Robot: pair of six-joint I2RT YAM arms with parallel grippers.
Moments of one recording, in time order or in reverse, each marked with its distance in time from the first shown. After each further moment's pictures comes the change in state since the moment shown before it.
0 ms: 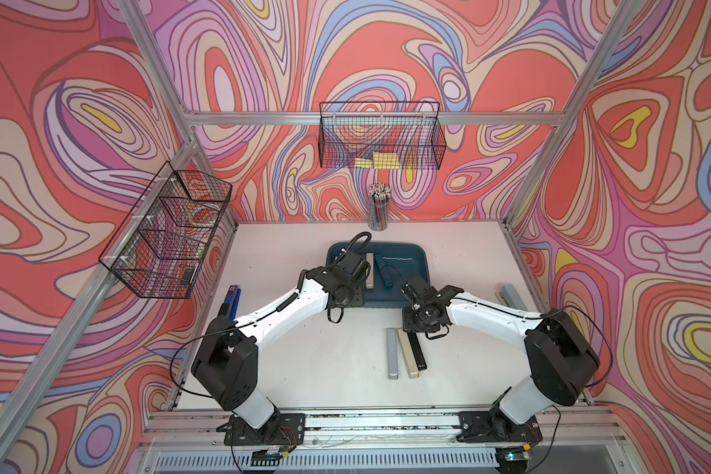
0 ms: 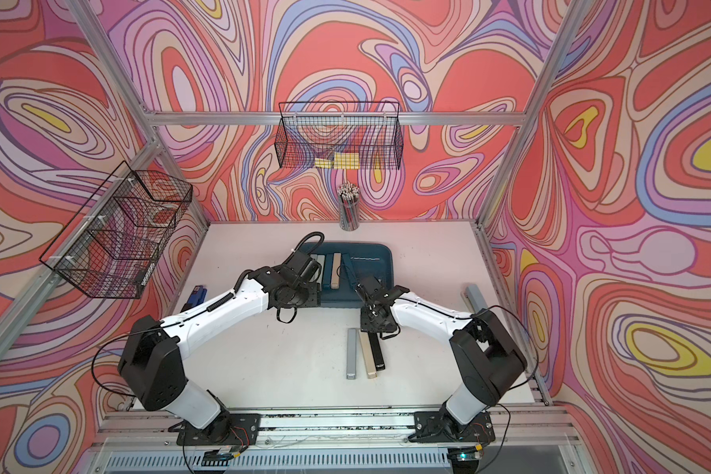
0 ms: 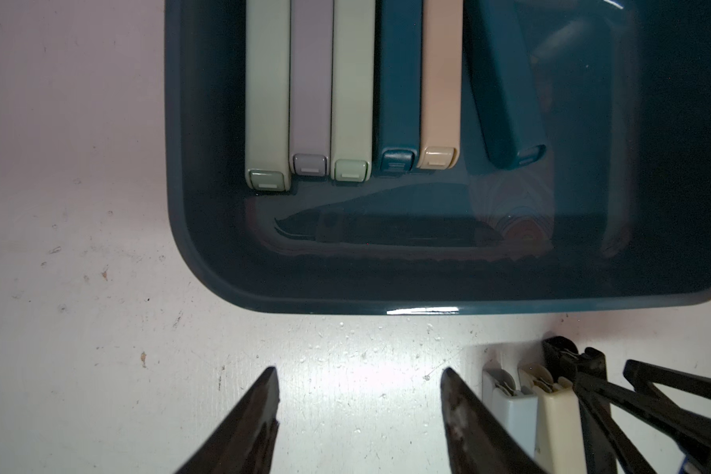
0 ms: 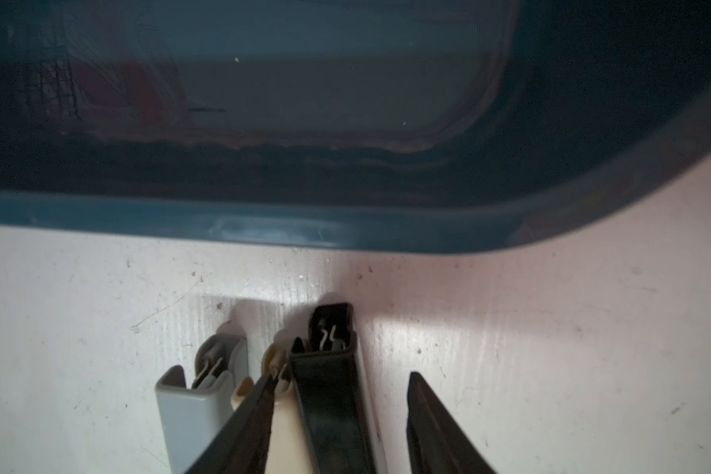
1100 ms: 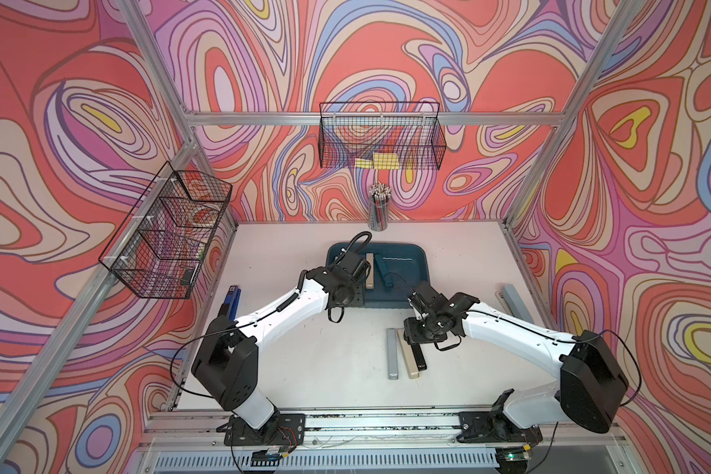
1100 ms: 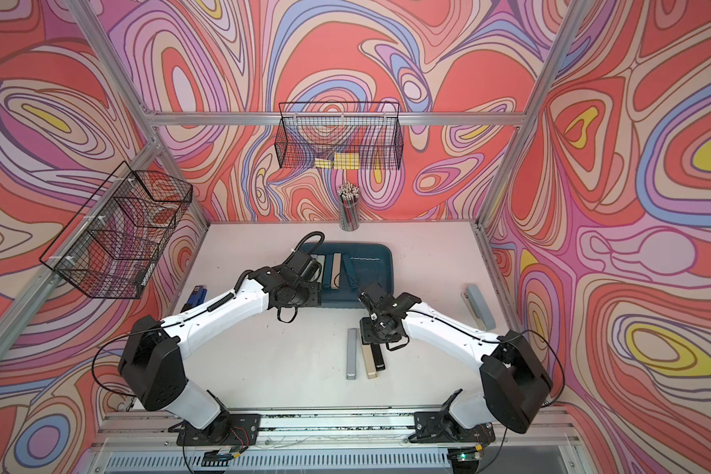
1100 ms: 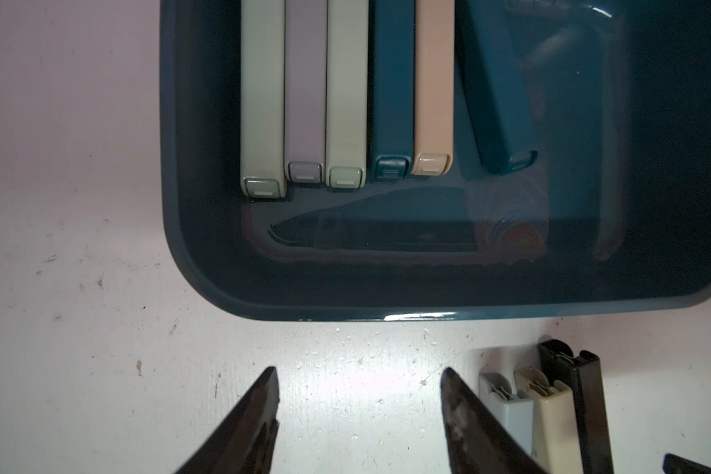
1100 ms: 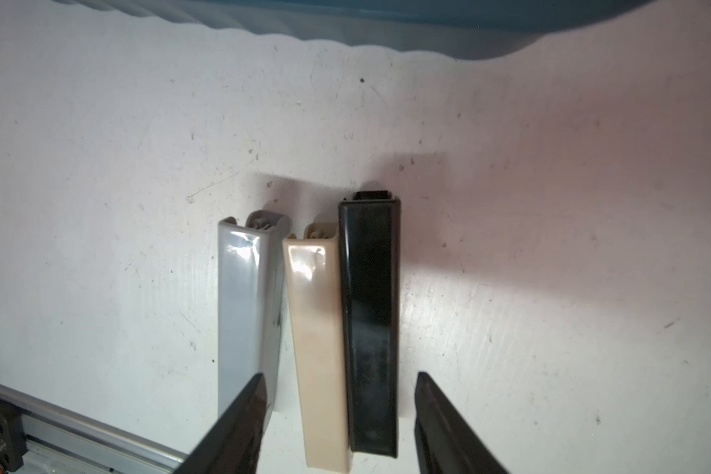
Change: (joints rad) left arm 0.000 0.005 0.000 0.020 0.000 0.008; right arm 0.065 -0.181 -0.051 -0.125 -0.074 -0.046
